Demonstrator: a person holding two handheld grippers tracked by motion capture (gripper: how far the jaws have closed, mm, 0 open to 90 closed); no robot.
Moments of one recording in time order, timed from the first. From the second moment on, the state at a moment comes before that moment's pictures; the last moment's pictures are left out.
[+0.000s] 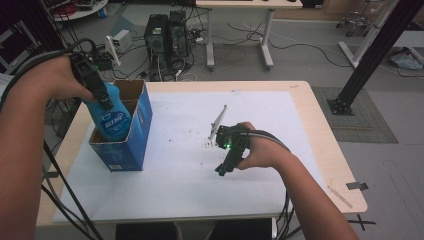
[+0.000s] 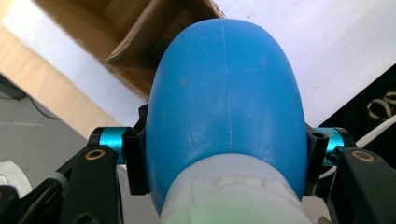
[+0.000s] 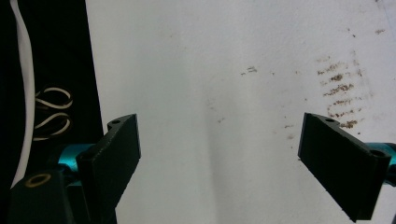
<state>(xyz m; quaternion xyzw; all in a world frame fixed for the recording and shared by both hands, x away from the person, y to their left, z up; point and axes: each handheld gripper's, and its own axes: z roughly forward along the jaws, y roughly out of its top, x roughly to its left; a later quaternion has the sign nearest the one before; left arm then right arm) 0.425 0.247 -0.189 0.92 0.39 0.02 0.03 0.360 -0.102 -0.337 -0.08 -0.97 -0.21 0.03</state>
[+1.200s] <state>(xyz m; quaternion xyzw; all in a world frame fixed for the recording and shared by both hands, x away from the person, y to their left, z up) 0.430 0.249 -0.295 0.95 0.33 0.01 0.01 0.360 -0.096 -0.350 -0.08 -0.98 -0.20 0.04</state>
